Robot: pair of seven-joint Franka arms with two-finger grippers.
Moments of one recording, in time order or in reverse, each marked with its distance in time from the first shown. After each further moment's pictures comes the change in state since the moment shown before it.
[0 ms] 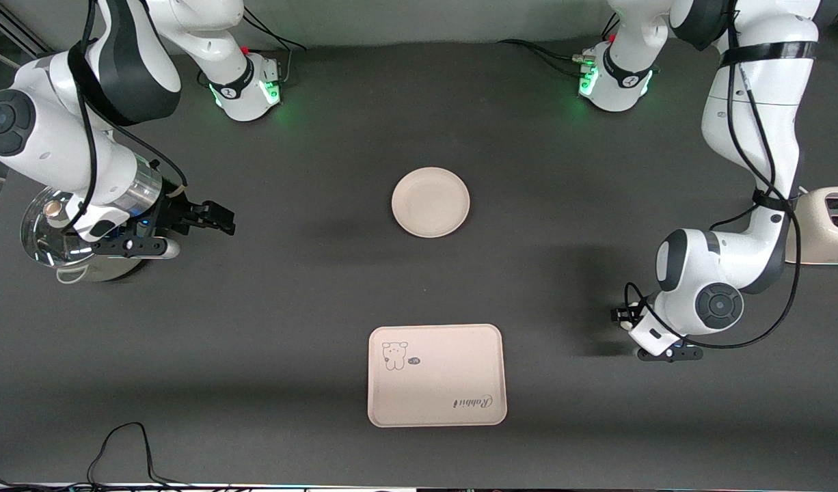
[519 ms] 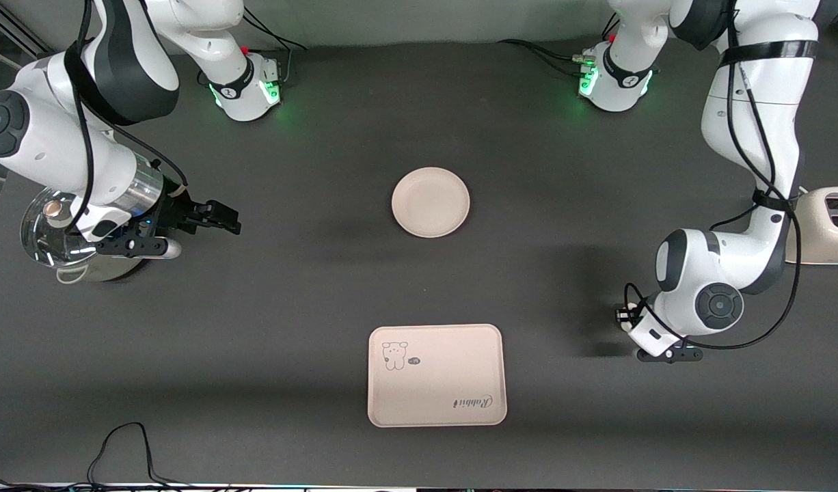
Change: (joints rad) left arm -0.004 -0.005 -0.003 0.016 0.001 -0.007 0.003; right arm 0.000 0.000 0.000 0.000 0.060 0.008 0.004
